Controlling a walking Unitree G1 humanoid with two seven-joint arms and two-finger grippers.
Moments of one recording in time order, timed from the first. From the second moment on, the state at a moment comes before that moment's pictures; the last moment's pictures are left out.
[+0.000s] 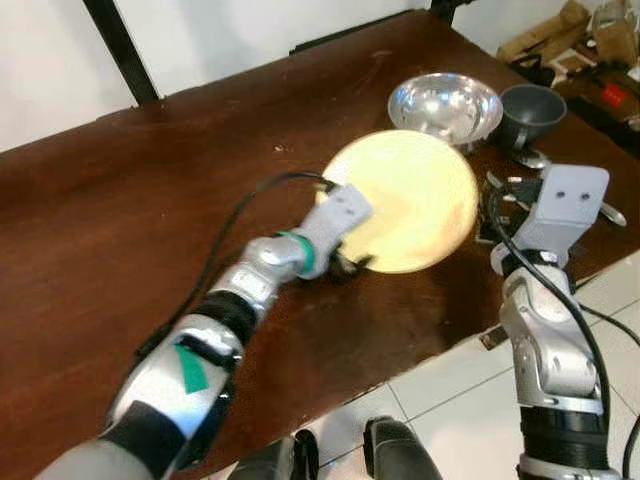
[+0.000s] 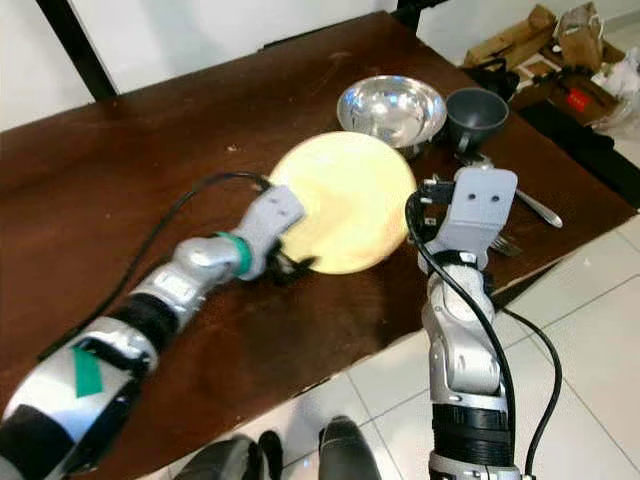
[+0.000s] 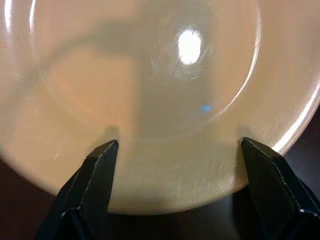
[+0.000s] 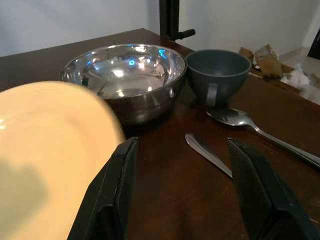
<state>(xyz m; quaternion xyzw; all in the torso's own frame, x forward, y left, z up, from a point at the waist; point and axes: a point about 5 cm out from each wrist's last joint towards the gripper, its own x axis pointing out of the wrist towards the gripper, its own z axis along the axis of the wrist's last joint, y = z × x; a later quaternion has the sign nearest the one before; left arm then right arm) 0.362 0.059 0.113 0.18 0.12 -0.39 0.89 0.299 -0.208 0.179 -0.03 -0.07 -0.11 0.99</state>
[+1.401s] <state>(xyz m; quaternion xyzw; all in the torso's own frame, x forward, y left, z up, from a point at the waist) 0.346 0.026 0.166 0.06 0.01 -0.45 0.89 0.323 -0.198 0.202 -0.07 -0.11 -0.04 0.99</state>
